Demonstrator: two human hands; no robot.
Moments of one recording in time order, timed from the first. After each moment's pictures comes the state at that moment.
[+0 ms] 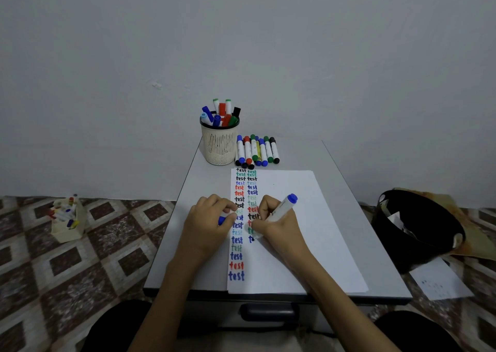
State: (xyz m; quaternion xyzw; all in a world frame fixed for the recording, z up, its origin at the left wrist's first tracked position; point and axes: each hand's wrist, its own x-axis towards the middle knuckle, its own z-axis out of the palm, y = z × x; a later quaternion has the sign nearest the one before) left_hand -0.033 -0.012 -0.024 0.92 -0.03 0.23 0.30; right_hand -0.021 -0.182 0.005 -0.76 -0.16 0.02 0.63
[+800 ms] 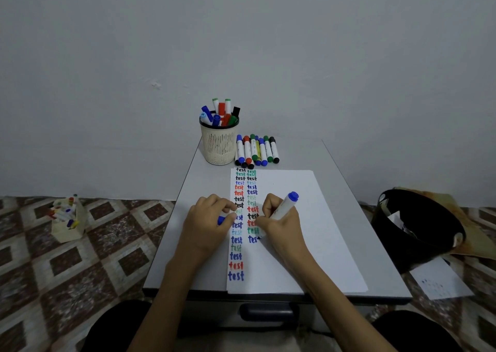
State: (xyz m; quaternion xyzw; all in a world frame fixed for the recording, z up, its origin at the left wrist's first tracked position) left_hand -0.034 -0.014 -0.020 0.93 -0.02 0.21 0.31; right_hand -0.024 -0.184 0.007 -0.71 -0.13 0.02 0.69
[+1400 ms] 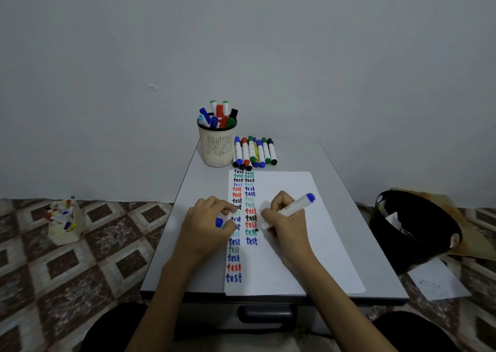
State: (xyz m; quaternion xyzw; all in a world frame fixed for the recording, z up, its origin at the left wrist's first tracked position) left_hand -0.040 -0.017 -0.013 0.92 -0.03 0.20 0.33; right_hand -0.021 -0.190 0.010 -0.63 -0.10 0.02 0.77
